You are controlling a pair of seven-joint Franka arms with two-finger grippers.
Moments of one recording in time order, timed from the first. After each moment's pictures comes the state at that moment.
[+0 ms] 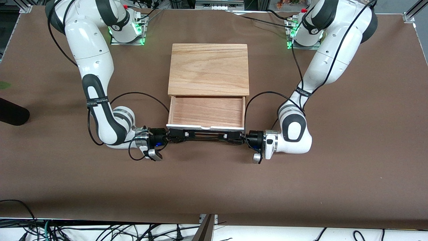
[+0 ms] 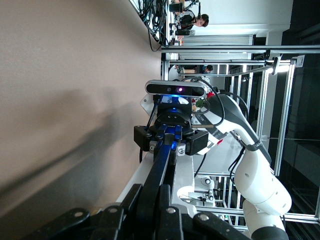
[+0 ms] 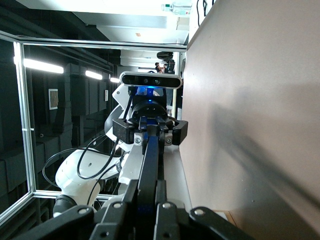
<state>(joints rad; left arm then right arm) -0.16 1.00 -0.26 -1.32 -1.47 1.95 0.71 0.28 0.96 -0.03 -1.43 1.73 1.70 -0.88</state>
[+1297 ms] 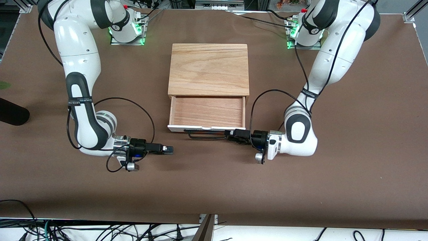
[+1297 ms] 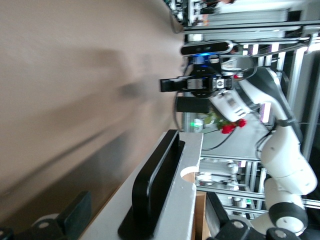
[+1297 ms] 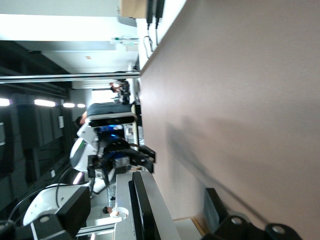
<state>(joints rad) -0.14 0.95 -0.22 -1.31 -1.27 1.91 0.59 0.24 0.93 -0.13 -1.34 1.55 1.80 -0.59</state>
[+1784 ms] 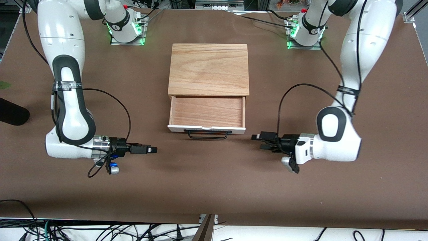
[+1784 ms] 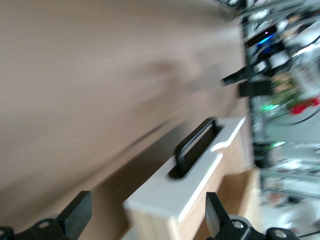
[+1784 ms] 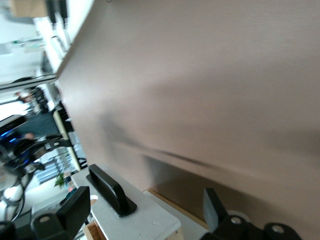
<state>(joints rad) -0.03 0.78 -0.21 -1.30 -0.81 1.88 0.50 0.24 0.82 -0.21 -1.32 1.14 1.82 -0.14</state>
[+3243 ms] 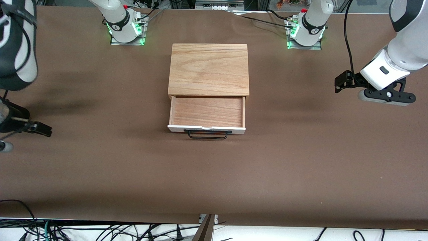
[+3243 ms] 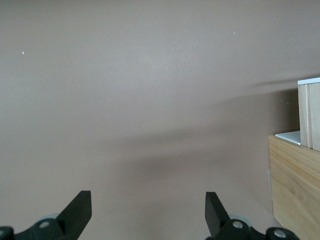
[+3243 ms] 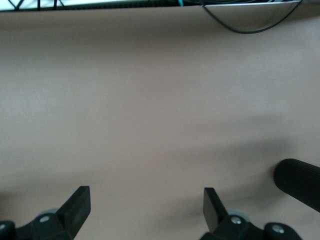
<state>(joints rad) -0.08 0.02 -0.05 -1.68 0.01 1.66 0.00 0.13 0.36 -0.25 -1.38 -0.03 1.82 0.03</state>
